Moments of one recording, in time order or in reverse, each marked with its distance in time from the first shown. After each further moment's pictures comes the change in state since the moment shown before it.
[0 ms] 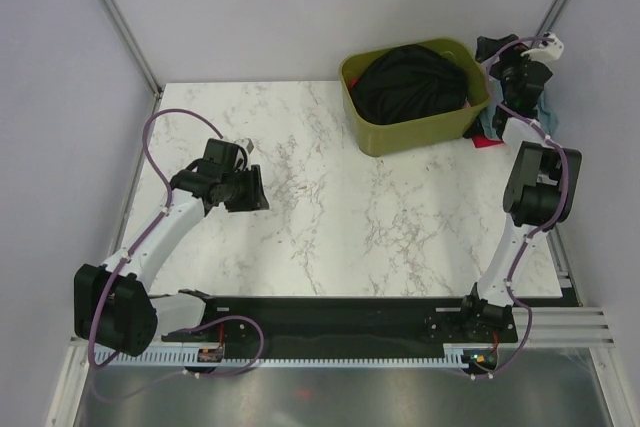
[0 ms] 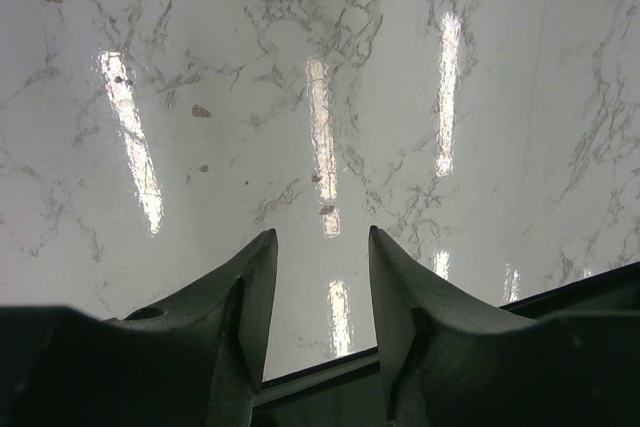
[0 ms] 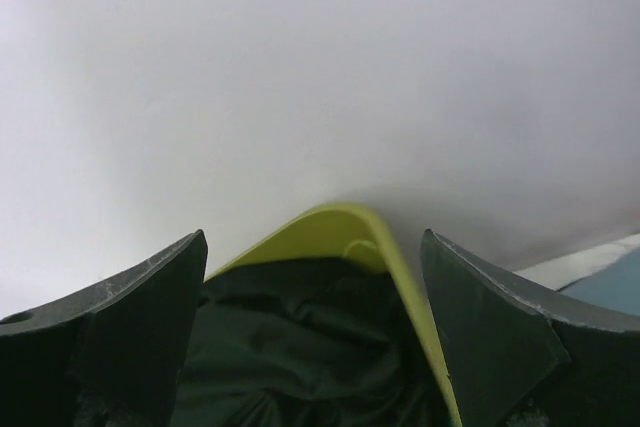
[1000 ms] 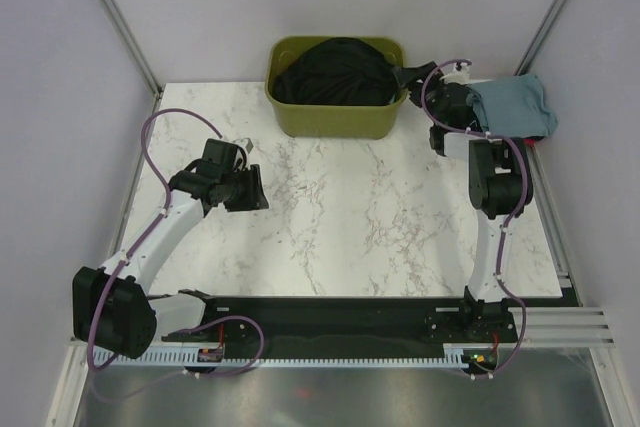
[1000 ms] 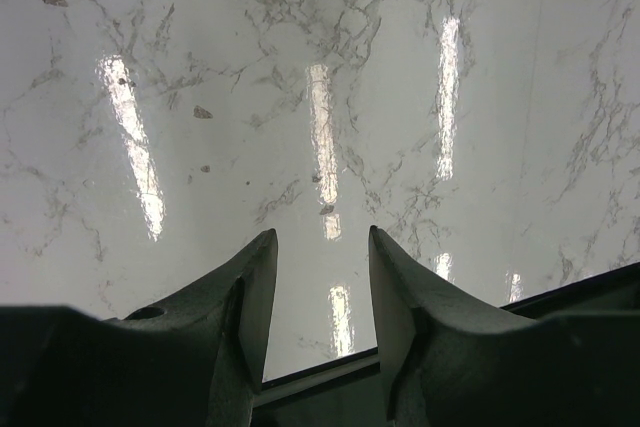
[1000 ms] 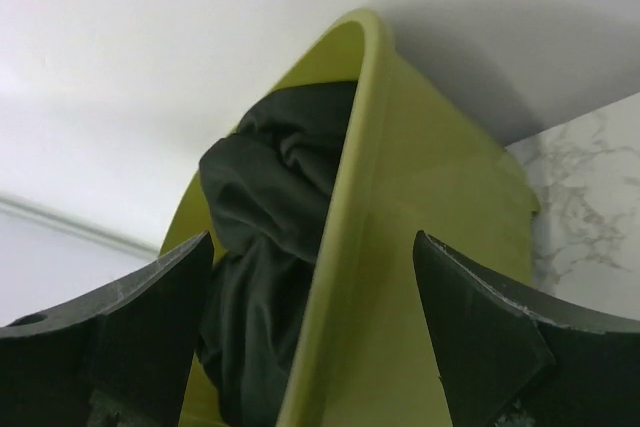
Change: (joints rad) left arm 0.000 -0.013 0.000 0.000 -0.004 0.003; right arm 0.291 0.097 -0.150 0.143 0.023 0.323
